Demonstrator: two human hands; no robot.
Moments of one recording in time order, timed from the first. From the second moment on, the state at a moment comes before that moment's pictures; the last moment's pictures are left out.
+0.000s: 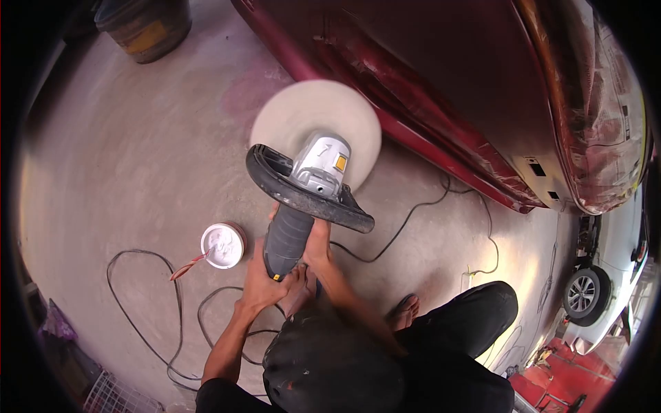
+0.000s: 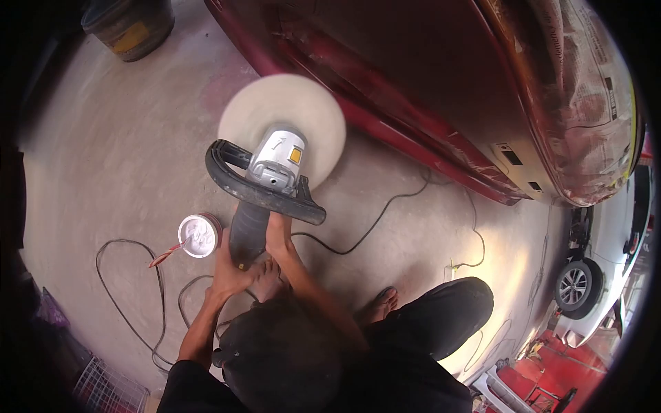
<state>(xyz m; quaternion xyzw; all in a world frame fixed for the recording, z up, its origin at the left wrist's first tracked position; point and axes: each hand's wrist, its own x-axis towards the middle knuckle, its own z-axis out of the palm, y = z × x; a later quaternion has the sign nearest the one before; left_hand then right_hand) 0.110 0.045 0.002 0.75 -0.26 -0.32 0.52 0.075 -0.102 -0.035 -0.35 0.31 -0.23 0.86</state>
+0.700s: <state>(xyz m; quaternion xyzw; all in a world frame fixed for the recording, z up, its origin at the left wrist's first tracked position) 0.090 0.026 -0.016 0.74 -0.31 -0.35 0.48 0.021 -0.101 -0.099 -0.24 0.26 -0.30 0.89</state>
